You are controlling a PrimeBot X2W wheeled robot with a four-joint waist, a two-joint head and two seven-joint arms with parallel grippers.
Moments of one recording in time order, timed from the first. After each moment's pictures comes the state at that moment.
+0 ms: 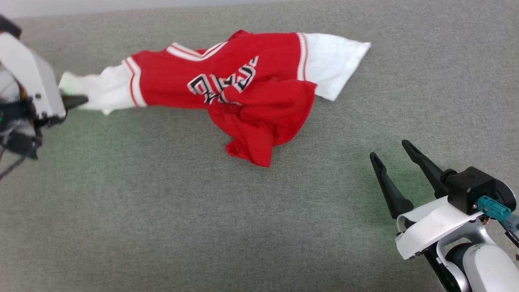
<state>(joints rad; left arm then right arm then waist) -1.26 0.72 -1.02 0.91 -1.52 -0.09 0.67 -0.23 -0.24 0.23 -0.03 0.27 0.13 0.04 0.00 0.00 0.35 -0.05</state>
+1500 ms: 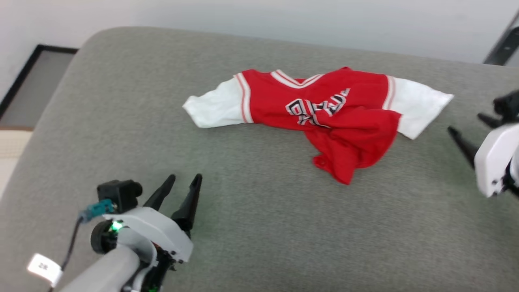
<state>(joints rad) -0.48 0.63 -0.86 0.19 -1.23 0.22 -0.26 -0.67 -0.65 0.52 0.41 0.56 0.13 0.31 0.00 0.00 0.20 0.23</state>
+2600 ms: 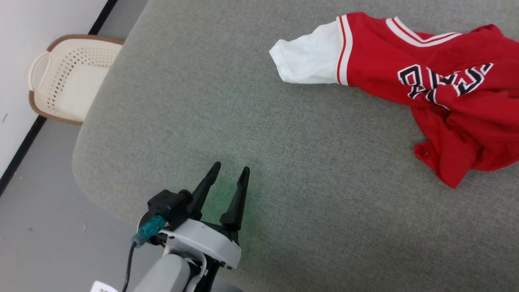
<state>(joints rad) -0.32 0.21 -0.47 0.25 -0.58 -0.01 -0.26 -1.18 -0.89 0.99 0.67 0.80 0.13 0.66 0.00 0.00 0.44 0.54</state>
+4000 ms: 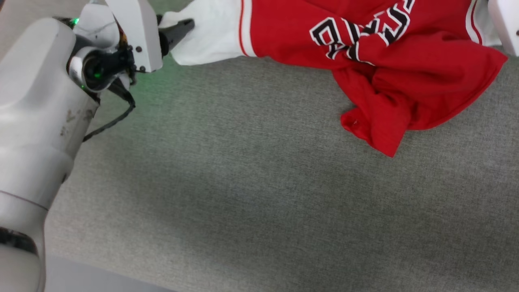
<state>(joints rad) -1.31 0.45 -0.79 0.78 -1.12 -0.13 0.53 -1.54 -0.66 1.25 0.68 0.91 0.13 0.61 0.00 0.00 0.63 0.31</state>
